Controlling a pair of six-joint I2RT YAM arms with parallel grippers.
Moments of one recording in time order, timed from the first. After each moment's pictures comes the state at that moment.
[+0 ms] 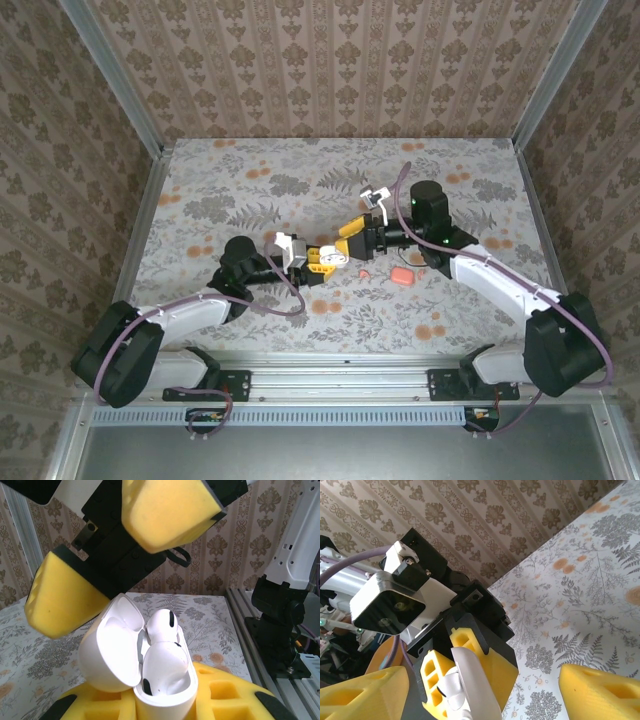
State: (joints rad) left arm -0.66 1.26 0.43 0.87 0.89 0.01; right arm 0.43 1.33 0.87 0.16 -1.04 0.40
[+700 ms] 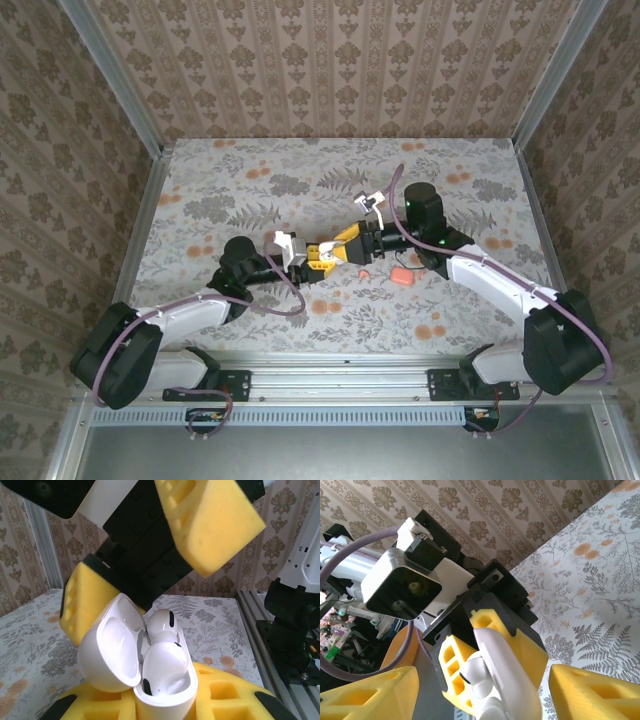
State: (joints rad) left arm -0.67 1.25 0.43 0.87 0.83 0.01; right arm 0.45 1.33 0.86 0.14 -1.09 0.41
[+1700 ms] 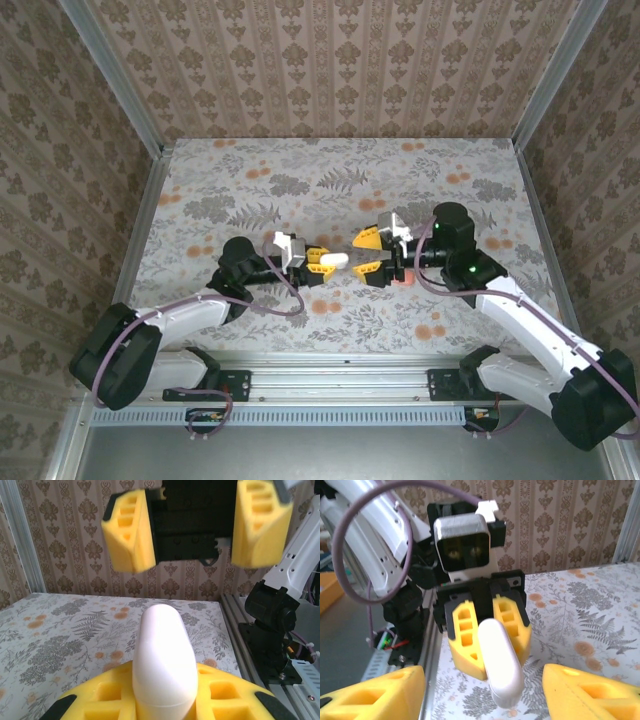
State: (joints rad) left arm -0.67 1.25 0.43 0.89 0.91 -0.03; right arm 0.43 1.03 0.73 0.03 -0.97 -0.20
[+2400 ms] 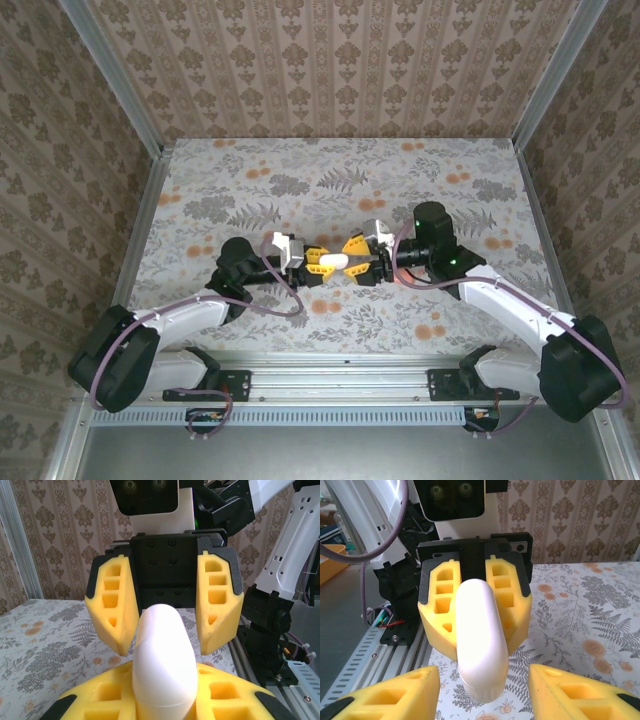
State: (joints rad) left arm -0.67 1.24 0.43 0.89 0.92 -0.03; right arm 0.47 1.19 0.72 0.11 -1.01 -0.31
